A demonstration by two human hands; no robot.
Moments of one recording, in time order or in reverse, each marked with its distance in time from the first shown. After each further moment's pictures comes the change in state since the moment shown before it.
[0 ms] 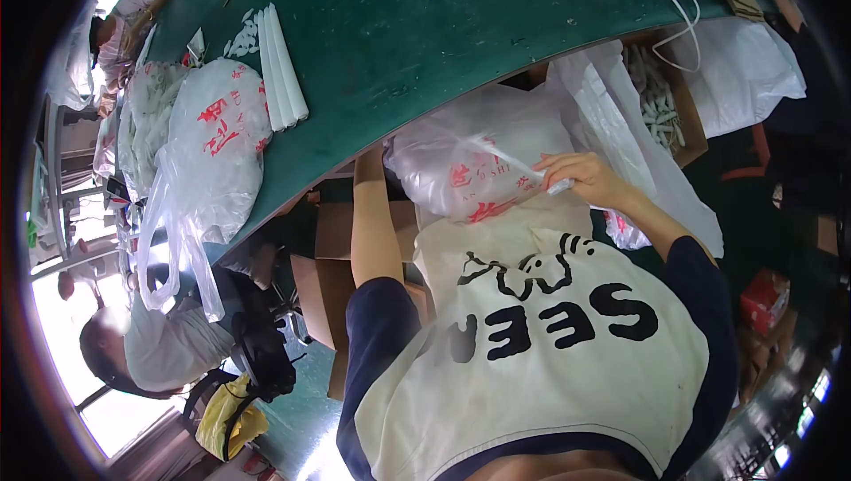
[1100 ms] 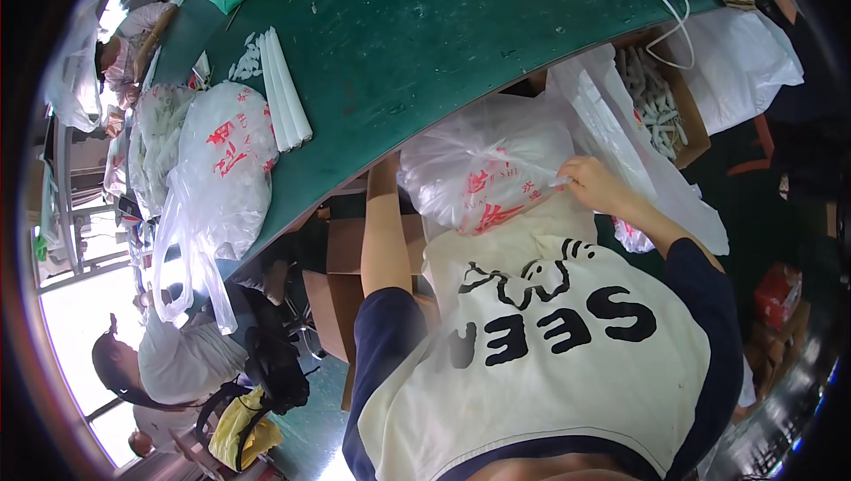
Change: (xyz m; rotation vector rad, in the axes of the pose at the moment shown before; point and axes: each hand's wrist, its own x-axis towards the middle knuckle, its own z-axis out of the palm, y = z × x) left_hand 0.001 -0.037 0.002 -0.086 -0.003 -0.128; right_hand -0.017 0.018 0.003 -0.367 0.062 0.269
